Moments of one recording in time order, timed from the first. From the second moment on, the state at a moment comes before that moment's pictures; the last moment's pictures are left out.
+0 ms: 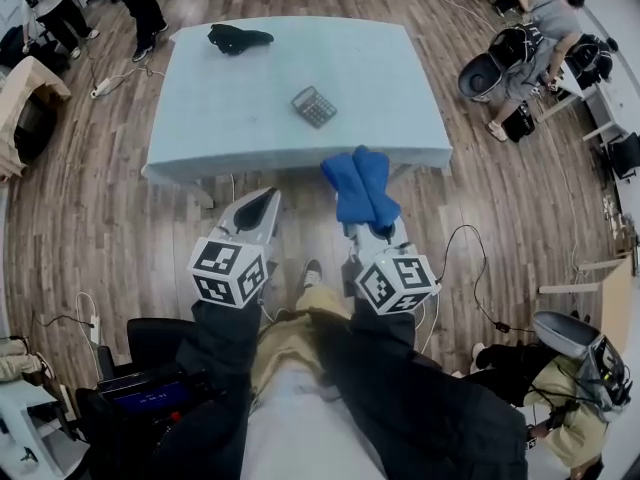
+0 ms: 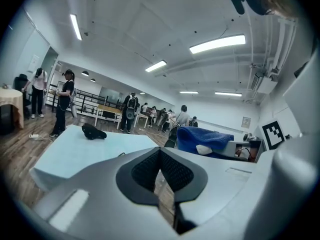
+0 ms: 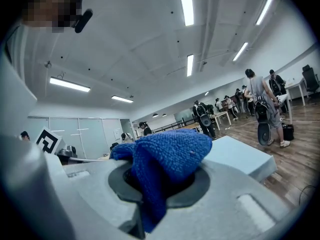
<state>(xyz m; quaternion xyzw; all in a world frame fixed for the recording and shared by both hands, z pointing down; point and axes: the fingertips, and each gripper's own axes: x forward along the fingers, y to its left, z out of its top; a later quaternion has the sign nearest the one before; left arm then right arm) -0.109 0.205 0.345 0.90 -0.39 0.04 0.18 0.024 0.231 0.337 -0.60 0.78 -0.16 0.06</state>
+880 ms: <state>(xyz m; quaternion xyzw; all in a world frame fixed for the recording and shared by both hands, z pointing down) -0.034 0.049 0.362 0.87 -0.46 0.08 0.18 0.128 0.069 0.366 -0.57 0.79 -0.22 0.06</state>
